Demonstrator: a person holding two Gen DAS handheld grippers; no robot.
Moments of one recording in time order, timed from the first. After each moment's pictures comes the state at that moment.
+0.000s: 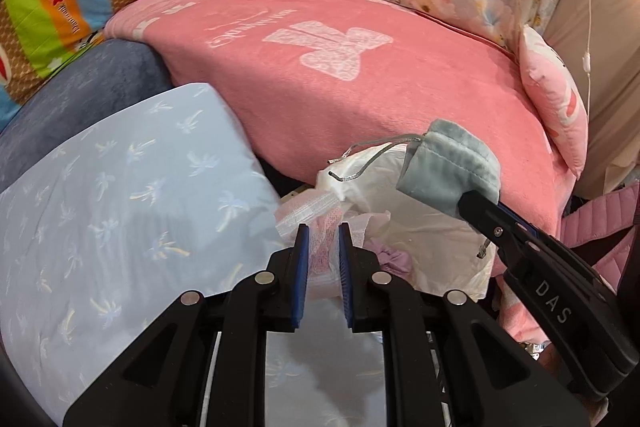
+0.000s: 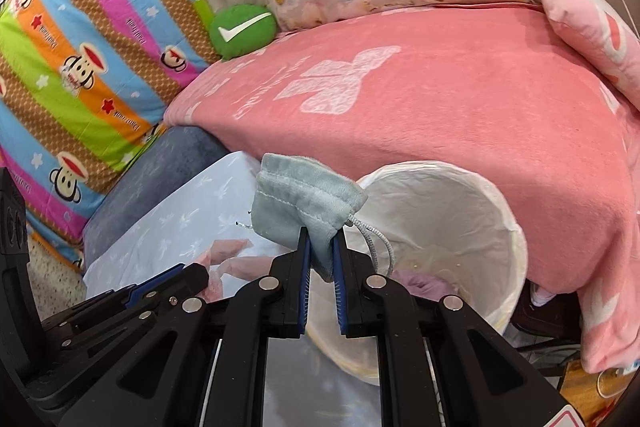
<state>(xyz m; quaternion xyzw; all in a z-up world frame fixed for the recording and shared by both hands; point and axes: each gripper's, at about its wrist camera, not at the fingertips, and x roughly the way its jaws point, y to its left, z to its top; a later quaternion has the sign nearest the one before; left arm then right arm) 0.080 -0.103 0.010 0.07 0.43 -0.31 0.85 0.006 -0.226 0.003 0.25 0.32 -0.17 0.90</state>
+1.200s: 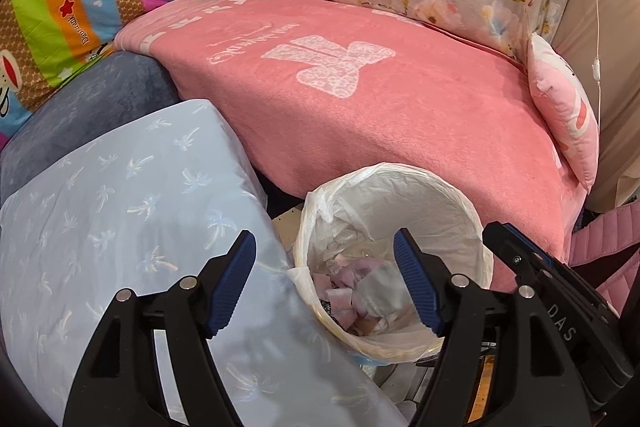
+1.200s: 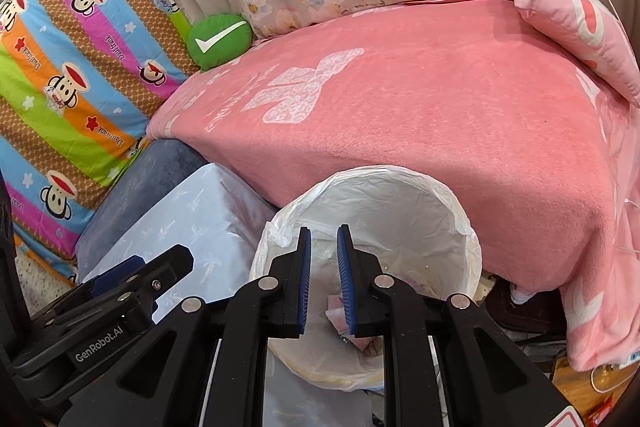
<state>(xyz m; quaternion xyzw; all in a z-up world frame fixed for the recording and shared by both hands) 0.074 -0.126 0.016 0.07 0.41 -0.28 0.87 -0.010 -0.255 -0.004 0.26 0.32 -0.18 0.89</state>
